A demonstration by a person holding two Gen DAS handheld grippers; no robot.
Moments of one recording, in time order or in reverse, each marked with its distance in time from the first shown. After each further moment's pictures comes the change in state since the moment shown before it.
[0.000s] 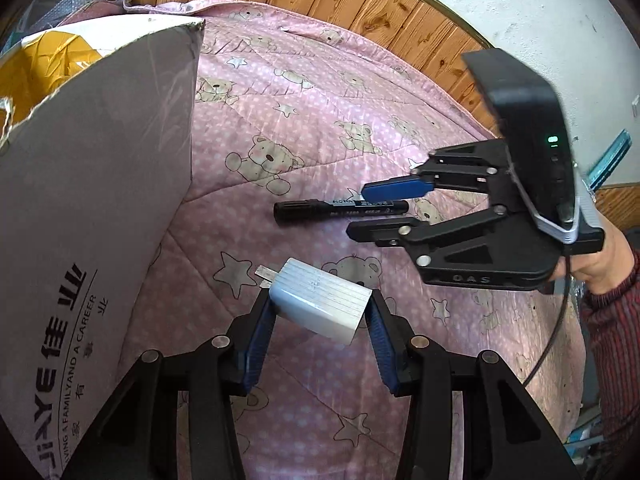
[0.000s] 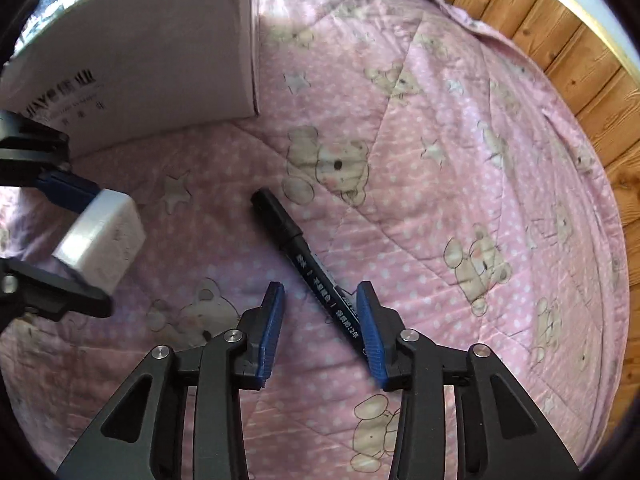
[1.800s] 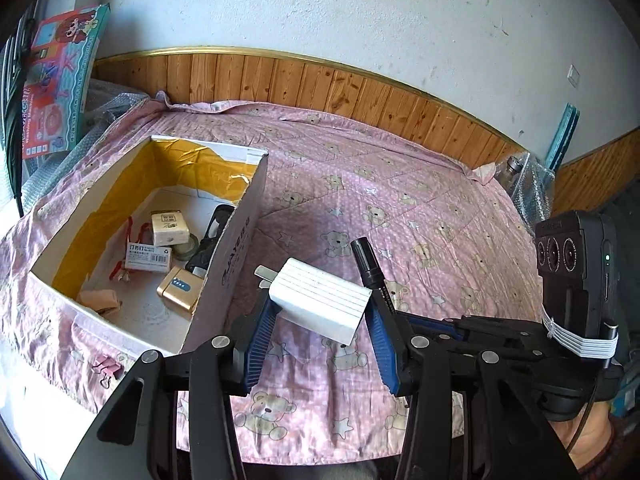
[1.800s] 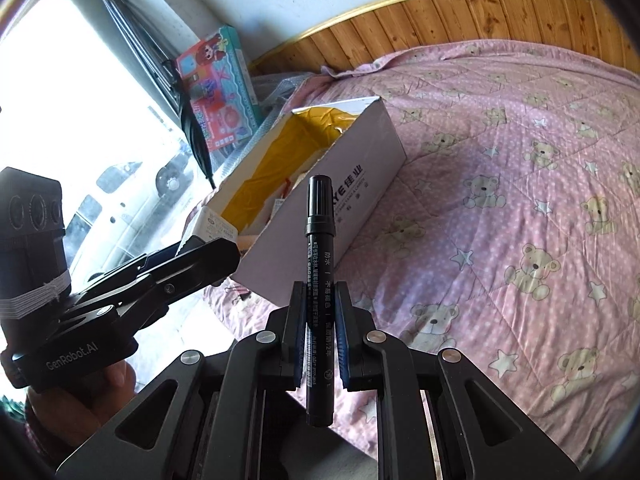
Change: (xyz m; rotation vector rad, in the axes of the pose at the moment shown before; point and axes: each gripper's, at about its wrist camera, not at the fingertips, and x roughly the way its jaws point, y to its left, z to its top) left arm -0.240 -0.015 -0.111 0.159 -0.225 0.073; right arm -0.190 0.259 -0.073 0.866 -0.538 0.180
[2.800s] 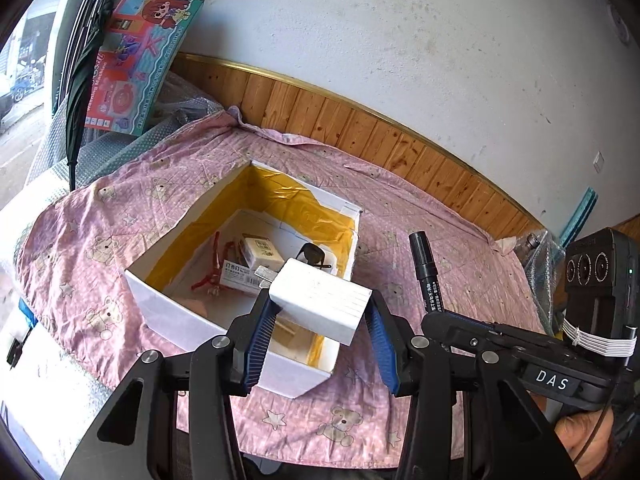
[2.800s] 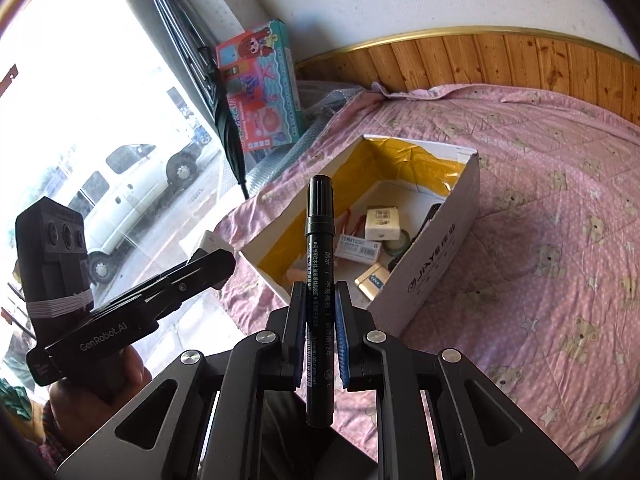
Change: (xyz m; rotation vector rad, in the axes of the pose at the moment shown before) left arm -0.071 0.129 0.015 -0.201 -0.141 0.026; right arm 0.043 0.106 0.056 -0.129 -0.010 0.013
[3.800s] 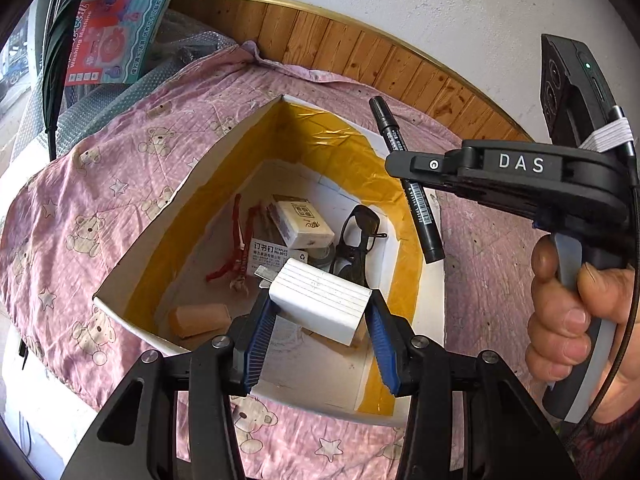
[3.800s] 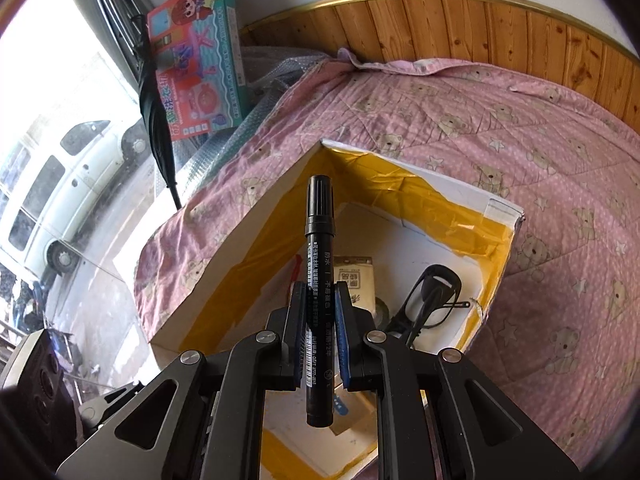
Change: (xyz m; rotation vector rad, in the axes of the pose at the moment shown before) left arm 0.113 0.054 0.016 -0.004 0.236 0.067; right arm 0.162 -0.042 0.114 0.028 0.157 -0.167
